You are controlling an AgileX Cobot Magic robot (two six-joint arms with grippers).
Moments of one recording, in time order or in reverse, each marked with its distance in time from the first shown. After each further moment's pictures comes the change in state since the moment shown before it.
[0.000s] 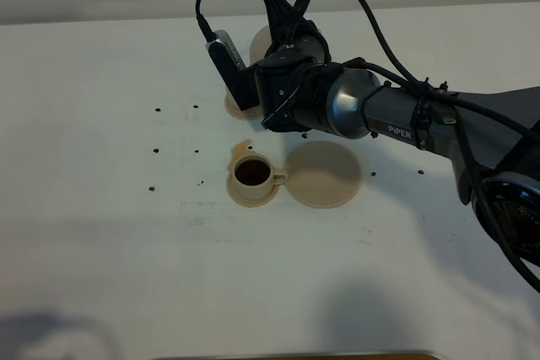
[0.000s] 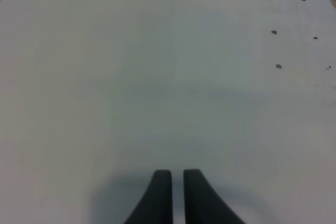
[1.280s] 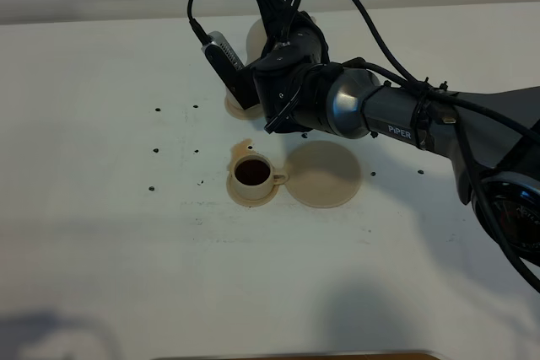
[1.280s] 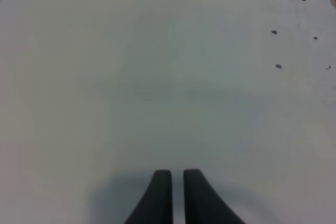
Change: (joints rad) left arm 0.000 0.000 0.000 0.000 0.000 -0.001; right arm 0.000 0.000 0.000 -0.102 -0.017 -0.026
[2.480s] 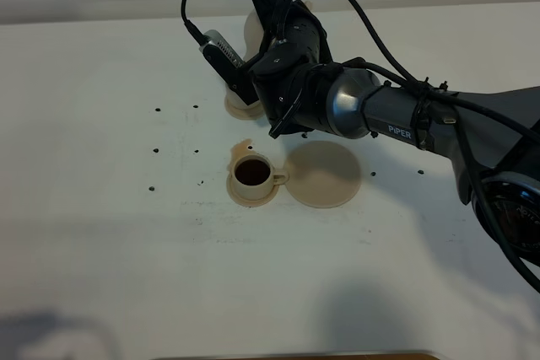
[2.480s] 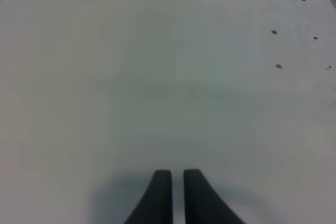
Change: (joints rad) left arm 0.000 0.000 0.000 0.000 0.000 0.001; right arm 0.000 0.000 0.000 -0.107 0.001 0.000
